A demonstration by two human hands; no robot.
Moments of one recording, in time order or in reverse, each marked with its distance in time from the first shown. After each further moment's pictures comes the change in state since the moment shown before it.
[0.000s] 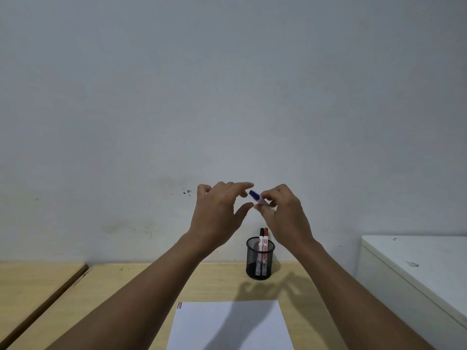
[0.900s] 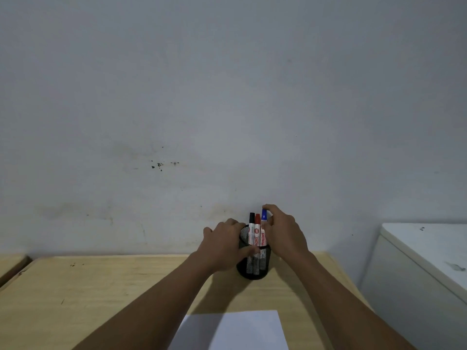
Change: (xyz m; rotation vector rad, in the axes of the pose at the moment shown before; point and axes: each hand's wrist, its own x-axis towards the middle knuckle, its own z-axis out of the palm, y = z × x) left_hand -0.057 -0.061 0.196 -0.086 -0.831 -0.330; right_hand 0.000 0.160 0.115 -0.193 -0.333 0.401
